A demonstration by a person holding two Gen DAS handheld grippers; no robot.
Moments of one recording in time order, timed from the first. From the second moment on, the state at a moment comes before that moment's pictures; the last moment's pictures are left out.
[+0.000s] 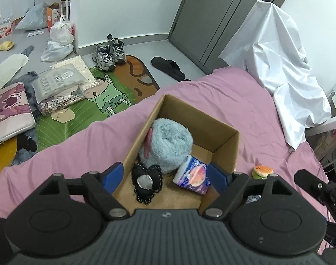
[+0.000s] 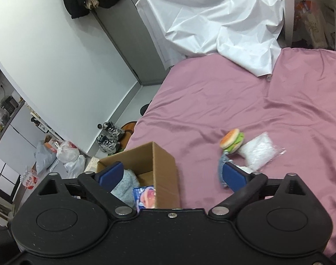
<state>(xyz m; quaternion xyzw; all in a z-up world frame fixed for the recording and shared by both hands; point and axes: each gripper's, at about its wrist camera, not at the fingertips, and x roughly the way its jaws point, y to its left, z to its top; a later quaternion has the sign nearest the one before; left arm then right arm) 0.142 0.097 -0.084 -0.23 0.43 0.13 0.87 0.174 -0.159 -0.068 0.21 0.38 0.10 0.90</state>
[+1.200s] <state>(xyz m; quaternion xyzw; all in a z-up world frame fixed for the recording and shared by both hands) 0.128 -0.005 -0.058 -0.17 0.45 0.08 0.87 0.143 -0.275 -0.067 0.20 0.39 0.13 0.89</state>
